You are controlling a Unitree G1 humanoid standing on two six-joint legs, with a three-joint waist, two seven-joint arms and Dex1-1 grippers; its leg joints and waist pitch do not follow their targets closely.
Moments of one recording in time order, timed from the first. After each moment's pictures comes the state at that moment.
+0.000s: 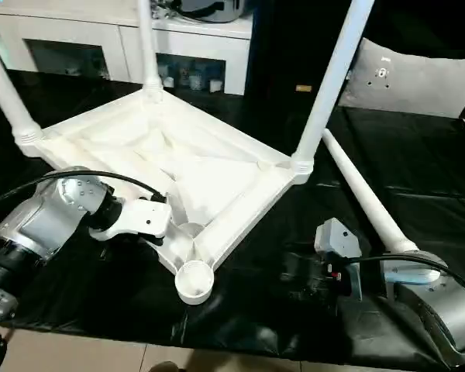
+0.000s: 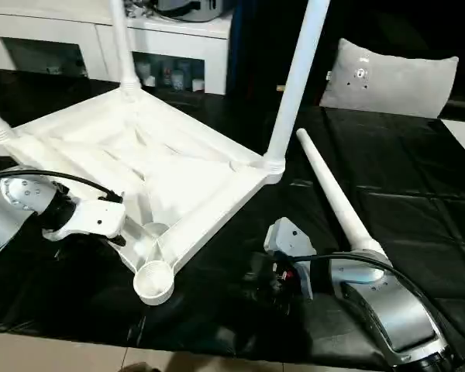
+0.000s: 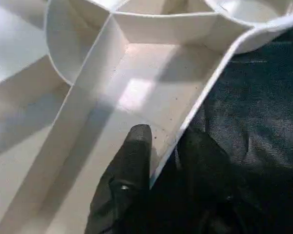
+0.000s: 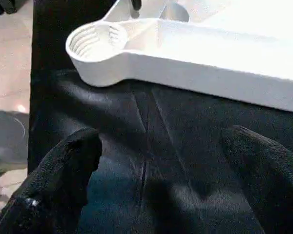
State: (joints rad) left arm -0.66 0.81 -0.52 0.32 0.20 0.02 -1.45; right arm -0.12 -0.61 0.24 -0.20 0.25 0.43 1.01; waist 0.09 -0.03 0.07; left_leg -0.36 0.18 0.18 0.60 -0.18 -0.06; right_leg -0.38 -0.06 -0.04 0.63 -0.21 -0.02
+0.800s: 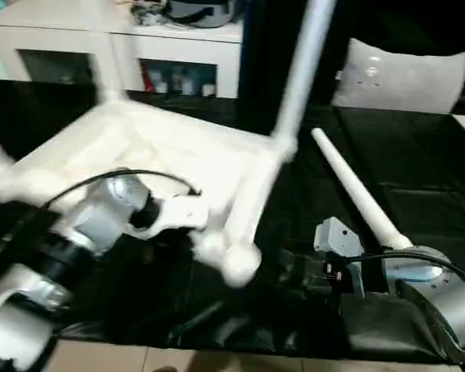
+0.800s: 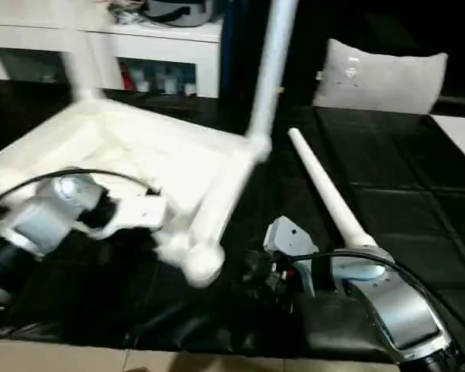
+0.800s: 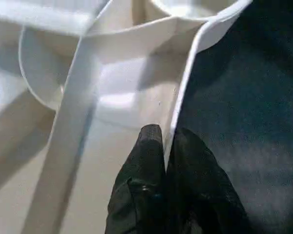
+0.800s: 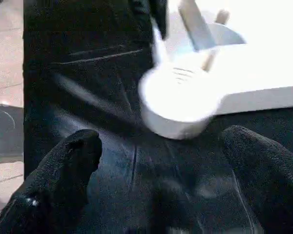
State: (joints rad) left arm -0.69 0.55 -0.47 0.34 0.20 0.35 -1.33; right arm -0.14 -0.64 0.24 -0.22 0.24 0.45 0.99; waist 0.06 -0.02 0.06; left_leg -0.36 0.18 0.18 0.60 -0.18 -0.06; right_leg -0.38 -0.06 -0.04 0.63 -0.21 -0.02
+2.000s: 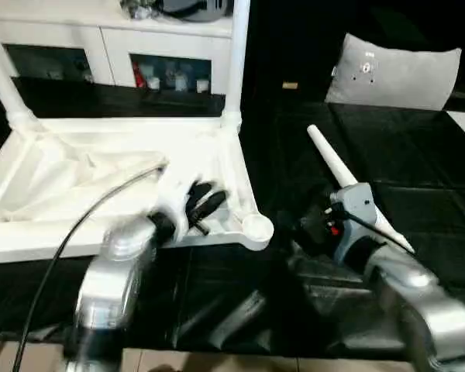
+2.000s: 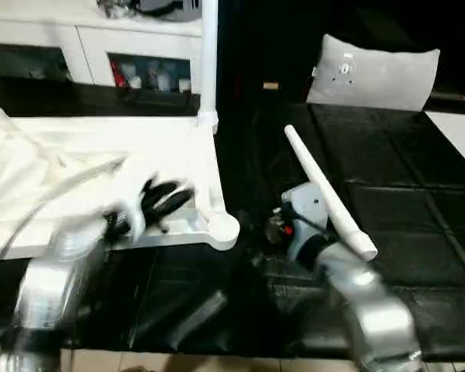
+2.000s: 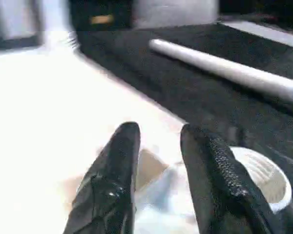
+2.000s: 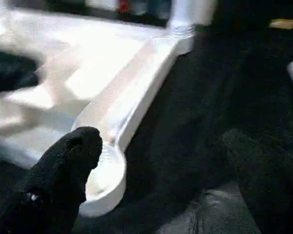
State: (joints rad) left arm -0.20 0.11 0.00 -0.12 -0.06 0.44 -0.54; right arm -0.07 -0.22 0.03 -0.39 0.22 0.65 0.33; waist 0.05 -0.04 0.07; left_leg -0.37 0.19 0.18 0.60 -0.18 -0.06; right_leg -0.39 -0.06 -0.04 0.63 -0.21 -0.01
